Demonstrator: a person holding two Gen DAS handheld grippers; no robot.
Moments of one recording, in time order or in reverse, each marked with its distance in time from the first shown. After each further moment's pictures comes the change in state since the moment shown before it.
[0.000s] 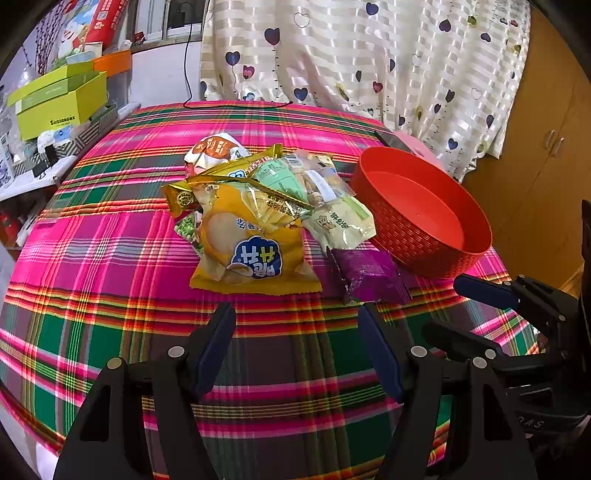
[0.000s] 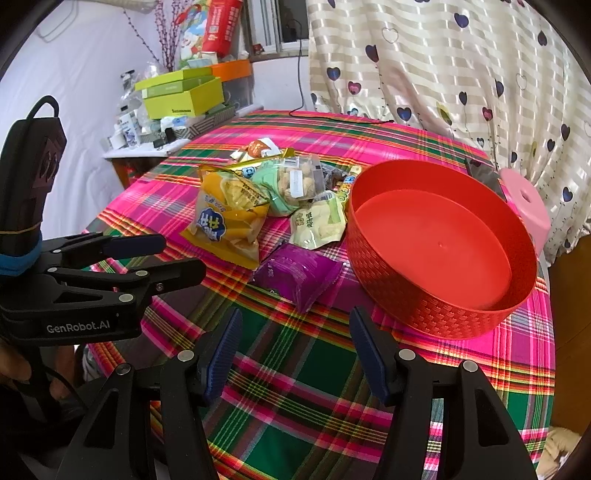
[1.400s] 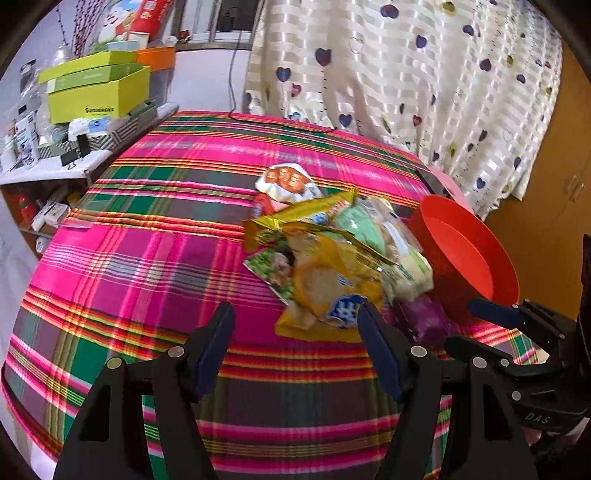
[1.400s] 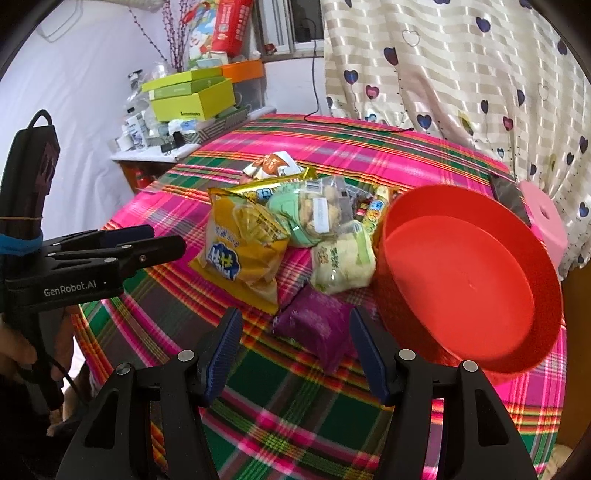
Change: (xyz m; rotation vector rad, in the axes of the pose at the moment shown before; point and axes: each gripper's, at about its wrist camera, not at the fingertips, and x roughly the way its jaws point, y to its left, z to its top) left arm -0.005 0.068 0.027 -0.120 -0.070 0.048; right arm 0.029 0.011 0.038 -0.014 0.002 0.048
